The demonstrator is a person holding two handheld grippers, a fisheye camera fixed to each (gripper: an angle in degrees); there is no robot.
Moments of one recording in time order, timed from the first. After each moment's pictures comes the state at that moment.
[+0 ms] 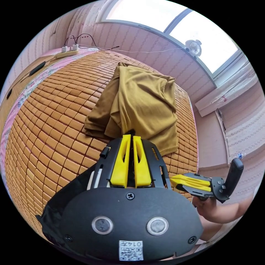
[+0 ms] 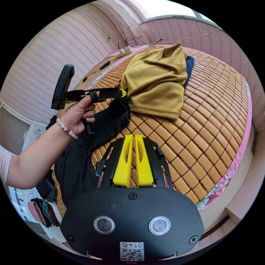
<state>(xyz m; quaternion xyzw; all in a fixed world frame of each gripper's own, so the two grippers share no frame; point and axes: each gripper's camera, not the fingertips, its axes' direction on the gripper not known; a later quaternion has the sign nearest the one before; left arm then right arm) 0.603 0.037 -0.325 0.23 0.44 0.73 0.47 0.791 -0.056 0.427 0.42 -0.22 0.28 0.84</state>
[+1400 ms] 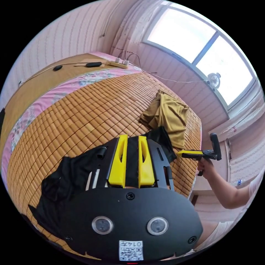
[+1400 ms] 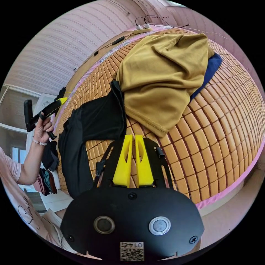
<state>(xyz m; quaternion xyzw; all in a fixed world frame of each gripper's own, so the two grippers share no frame) 0.343 -0.094 -0.256 0.27 0.49 0.58 0.59 0.754 -0.200 0.403 0.31 -0.25 0.15 0.90</state>
